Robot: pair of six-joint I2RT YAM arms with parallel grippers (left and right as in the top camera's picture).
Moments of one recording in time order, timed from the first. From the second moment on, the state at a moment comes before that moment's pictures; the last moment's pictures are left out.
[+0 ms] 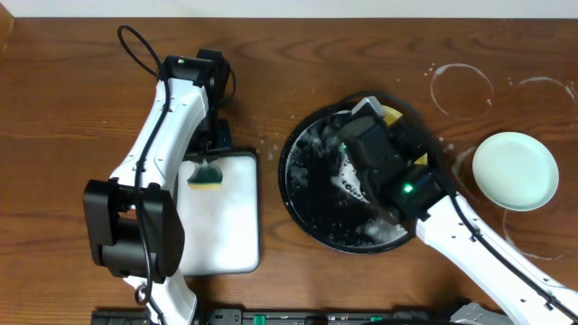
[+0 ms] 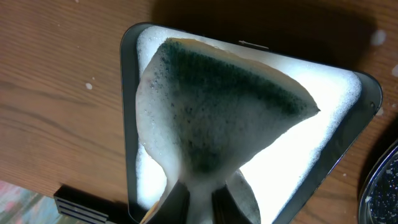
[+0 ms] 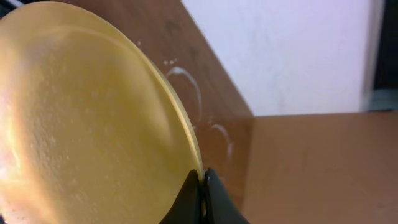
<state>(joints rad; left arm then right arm) -0.17 1.89 1.61 -1.44 -0.14 -0.41 0.67 1.37 1.06 -0.56 0.93 -0.44</state>
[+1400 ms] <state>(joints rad) -0.25 1.89 1.61 -1.15 0.26 -0.30 0.22 1.41 1.06 -0.81 0.20 0.23</state>
